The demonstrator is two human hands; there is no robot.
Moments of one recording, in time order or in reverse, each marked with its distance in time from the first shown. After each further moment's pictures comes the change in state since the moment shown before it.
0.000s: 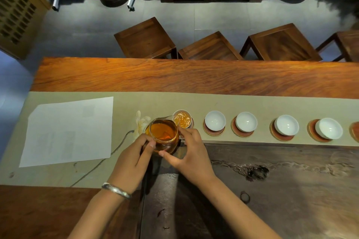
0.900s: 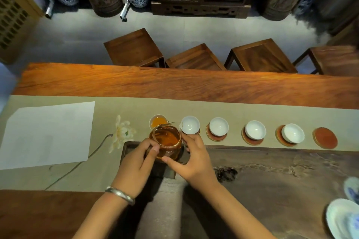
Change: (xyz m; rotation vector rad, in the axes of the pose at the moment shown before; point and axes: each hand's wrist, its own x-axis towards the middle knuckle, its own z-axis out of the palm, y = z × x) left_hand -0.011 0.066 0.049 -0.063 -0.015 0.005; right_hand -0.027 0.021 -0.074 0.073 0.028 -0.010
